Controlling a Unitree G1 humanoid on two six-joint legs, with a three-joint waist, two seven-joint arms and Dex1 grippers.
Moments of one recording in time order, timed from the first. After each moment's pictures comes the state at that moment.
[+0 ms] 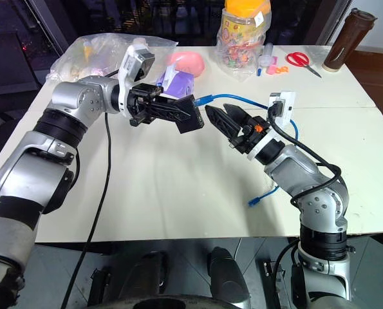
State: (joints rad) left arm -1.28 0.51 -0.45 0.79 -0.78 0.53 -1.61; right arm -0.38 -0.40 -0.21 -0.41 1.13 0.76 0.23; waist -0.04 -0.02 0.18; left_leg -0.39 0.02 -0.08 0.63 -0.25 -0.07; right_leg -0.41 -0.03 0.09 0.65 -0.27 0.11
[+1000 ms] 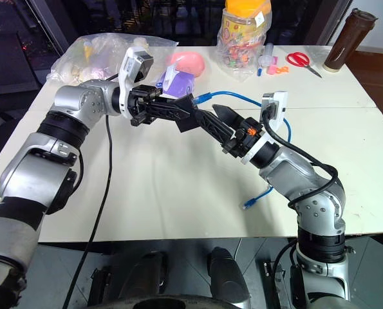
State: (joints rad) left arm -1.27 0.49 -0.41 0.84 -0.75 0.53 -1.61; right arm -0.38 -0.40 -0.18 -0.47 1.17 0.77 0.24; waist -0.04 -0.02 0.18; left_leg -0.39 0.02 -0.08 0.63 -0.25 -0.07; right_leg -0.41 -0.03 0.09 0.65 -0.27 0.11
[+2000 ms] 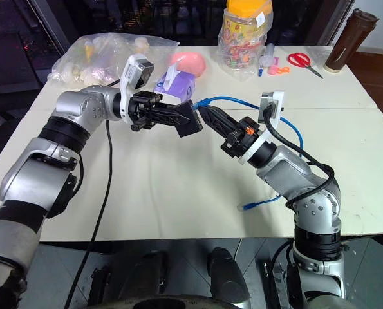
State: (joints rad) left arm -1.23 0.49 -0.41 0.81 -0.75 0.54 -1.60; right arm -0.39 -0.37 -0.17 -0.45 1.21 0.77 0.25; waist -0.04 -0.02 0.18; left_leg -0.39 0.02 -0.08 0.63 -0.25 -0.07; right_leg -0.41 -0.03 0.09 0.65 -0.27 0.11
